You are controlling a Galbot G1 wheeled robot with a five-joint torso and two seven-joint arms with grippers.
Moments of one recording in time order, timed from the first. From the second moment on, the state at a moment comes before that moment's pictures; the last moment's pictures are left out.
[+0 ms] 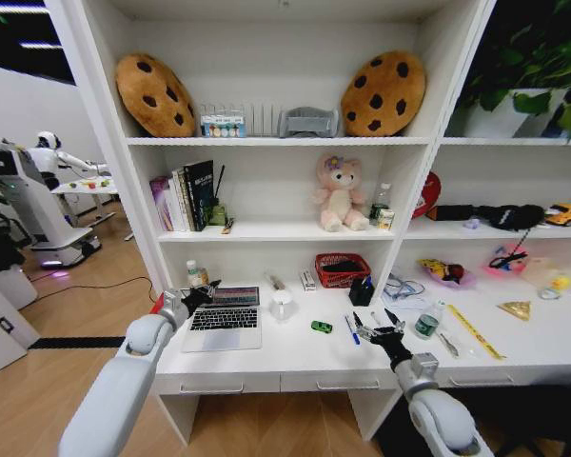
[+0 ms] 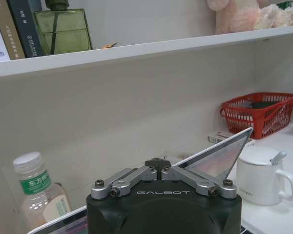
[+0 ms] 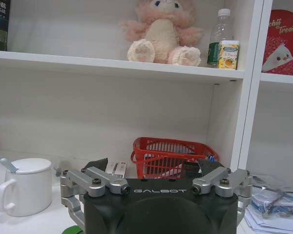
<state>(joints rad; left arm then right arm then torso) 0.95 -1.07 -0.47 -1.66 -0.28 0.32 0.44 -1.47 1.17 0.64 1.97 0.32 -0.08 -0.04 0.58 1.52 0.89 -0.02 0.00</state>
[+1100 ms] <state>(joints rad) 0.96 -1.07 -0.46 -1.65 -0.25 0.26 0.49 -1.46 1.14 0.63 1.91 0.31 -0.06 -0.07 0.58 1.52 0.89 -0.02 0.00</state>
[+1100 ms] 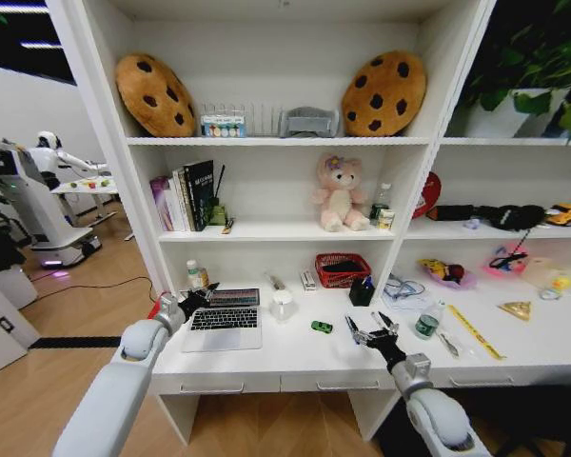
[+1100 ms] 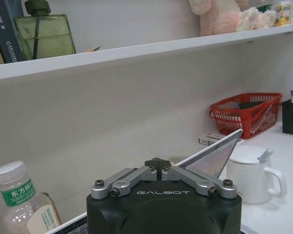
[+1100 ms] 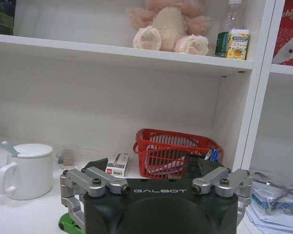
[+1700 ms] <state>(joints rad) 0.99 -1.03 -0.49 -1.68 -0.25 0.21 0.54 -1.44 1.18 0.60 1.89 0.26 -0.07 -0.07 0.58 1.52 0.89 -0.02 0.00</state>
